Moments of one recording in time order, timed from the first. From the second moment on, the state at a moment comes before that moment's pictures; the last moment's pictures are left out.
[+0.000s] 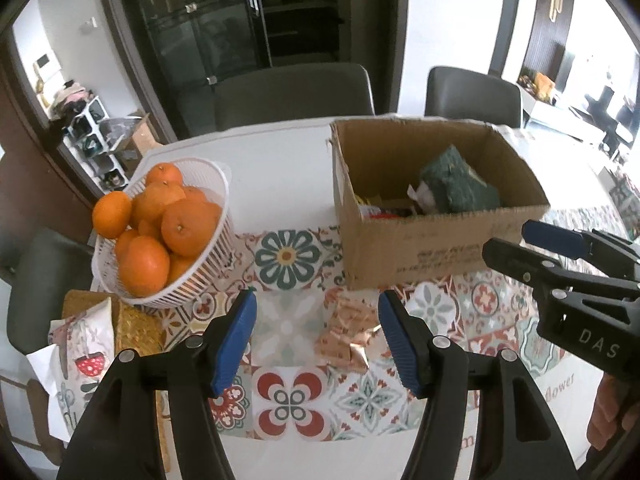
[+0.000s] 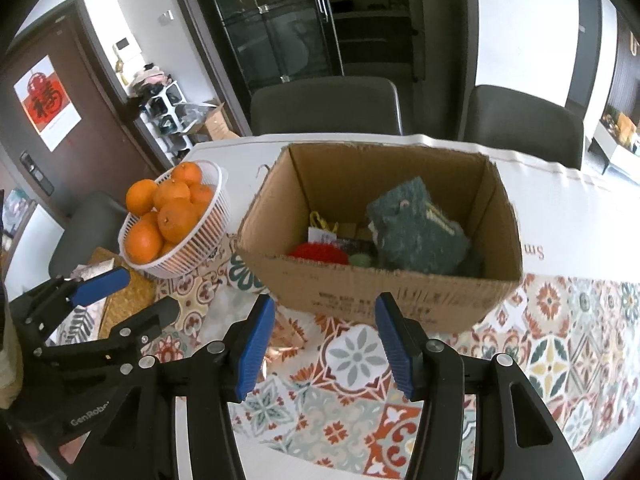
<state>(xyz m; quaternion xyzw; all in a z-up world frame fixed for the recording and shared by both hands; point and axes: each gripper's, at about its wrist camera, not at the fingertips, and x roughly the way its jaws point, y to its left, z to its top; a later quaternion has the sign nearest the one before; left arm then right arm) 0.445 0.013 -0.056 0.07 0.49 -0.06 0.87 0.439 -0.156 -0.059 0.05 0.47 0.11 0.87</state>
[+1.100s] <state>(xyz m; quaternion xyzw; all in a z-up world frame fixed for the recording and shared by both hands) 0.460 0.000 -0.184 0.13 0.55 -0.18 0.81 0.416 -0.162 -0.166 0.08 0.55 0.01 0.83</state>
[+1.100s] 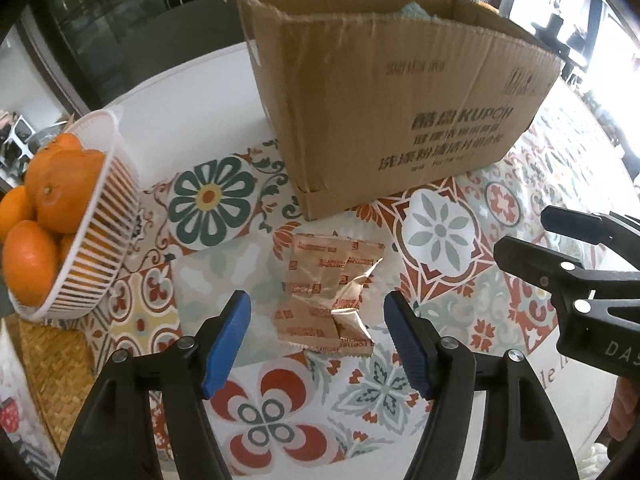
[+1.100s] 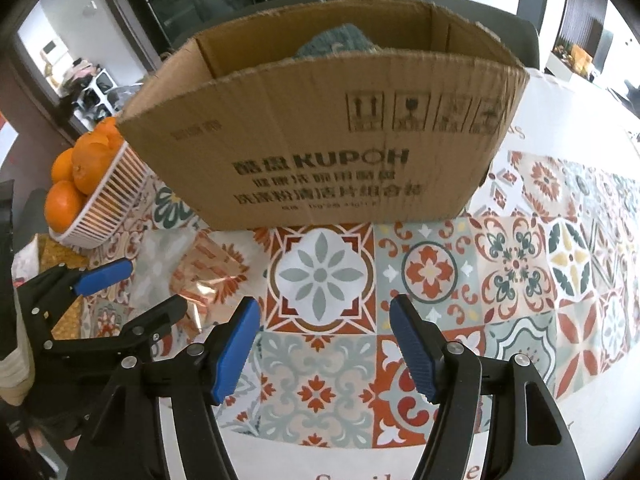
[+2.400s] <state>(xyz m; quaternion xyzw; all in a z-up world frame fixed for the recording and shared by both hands) 0.452 -0.002 -0.205 0.08 0.54 -0.15 0.82 0.413 -0.173 -0.195 0.10 0.57 0.02 0.81</state>
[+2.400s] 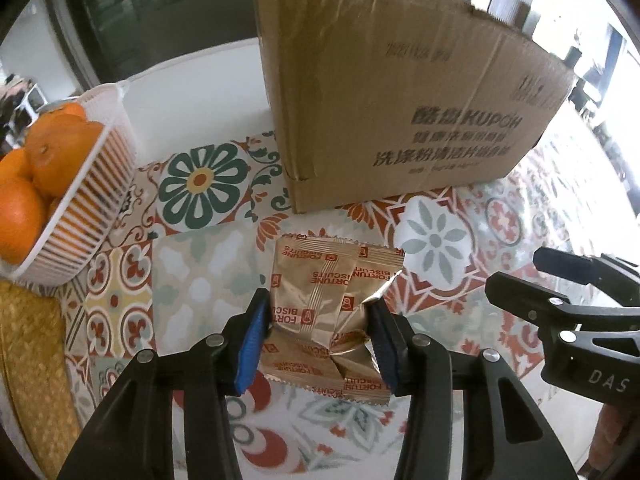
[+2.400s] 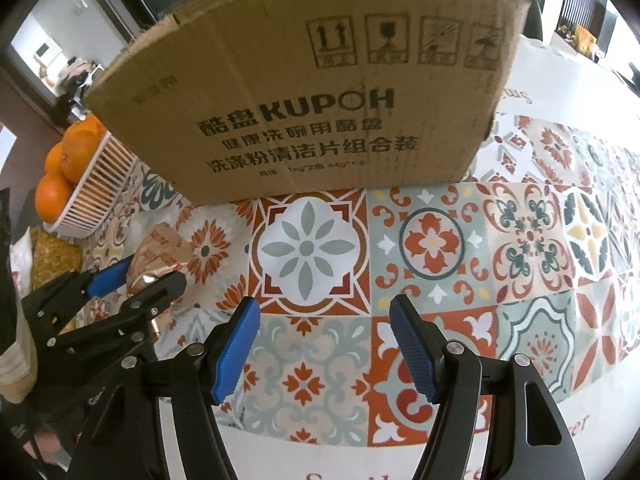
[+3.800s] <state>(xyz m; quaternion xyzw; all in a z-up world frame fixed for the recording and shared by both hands) 0.400 -0.021 -0.030 0.00 0.41 -0.11 0.90 0.370 -0.202 -0.026 0.06 0.39 0.03 0.92</state>
